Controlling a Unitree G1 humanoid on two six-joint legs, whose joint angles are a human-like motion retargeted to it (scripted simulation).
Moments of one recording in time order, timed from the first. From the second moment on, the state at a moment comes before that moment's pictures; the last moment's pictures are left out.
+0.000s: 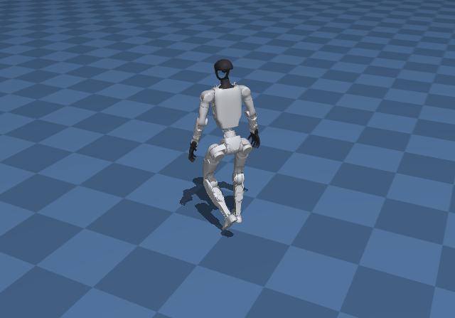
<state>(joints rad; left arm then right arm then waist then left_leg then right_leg) -0.08 0.26 -0.27 1.13 0.30 0.03 0.04 -0.09 -0.34 0.14 1.23 -0.16 0.02 -0.05 -0.10 0.03 -0.33 -0.81 0.04 0.08 1.36 -0.14 -0.01 -0.73 -0.09 -0.33 0.49 -0.25 -0.09</state>
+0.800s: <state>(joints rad) 0.03 0.31 -0.22 1.11 0.23 -0.01 -0.02 -0.10 -0.46 0.33 1.16 -0.18 -0.03 -0.04 0.03 -0.06 -0.29 -1.22 -0.06 0.19 1.00 -0.18 -0.03 -0.53 -0.16 -0.26 0.55 -0.38 0.05</state>
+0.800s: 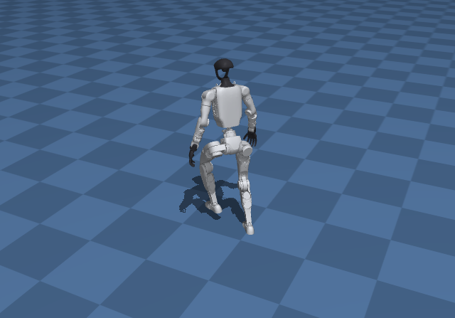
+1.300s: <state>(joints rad) -0.05 0.30 -0.21 1.16 0.26 0.02 -0.01 0.00 -0.41 0.19 1.16 -0.14 0.02 0.02 -0.10 -0.03 -0.33 -0.86 -0.16 0.14 0.70 -0.28 0.06 -0.74 -0.26 -0.17 1.21 -0.08 0.05</state>
